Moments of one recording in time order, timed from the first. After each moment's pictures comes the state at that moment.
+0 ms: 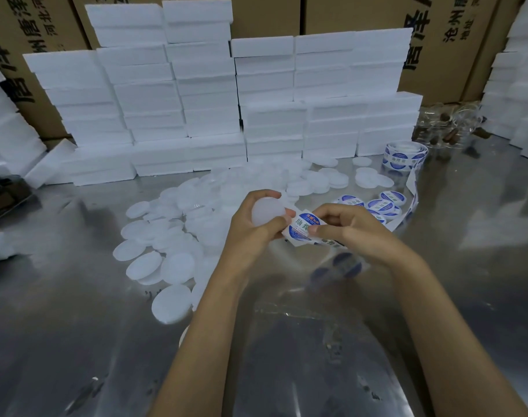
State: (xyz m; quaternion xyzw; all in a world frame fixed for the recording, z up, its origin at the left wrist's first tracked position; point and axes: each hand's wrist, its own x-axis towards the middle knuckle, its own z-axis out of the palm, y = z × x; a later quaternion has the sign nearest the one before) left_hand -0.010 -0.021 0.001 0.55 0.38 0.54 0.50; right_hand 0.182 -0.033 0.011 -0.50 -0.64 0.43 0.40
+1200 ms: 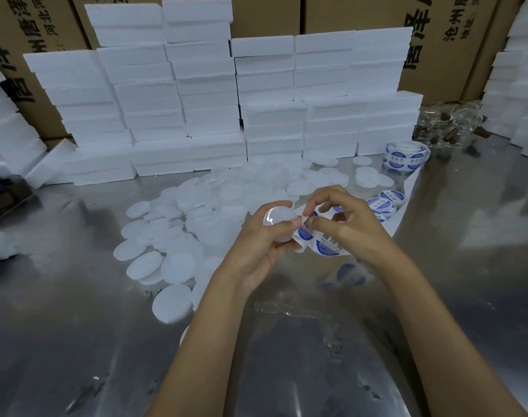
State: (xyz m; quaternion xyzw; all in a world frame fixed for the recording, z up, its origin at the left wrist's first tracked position) left_hand -0.003 -0.019 -0.003 0.46 0.35 0.48 0.67; right_hand 0.169 -0.038 0.014 -0.47 -0.67 0.30 0.50
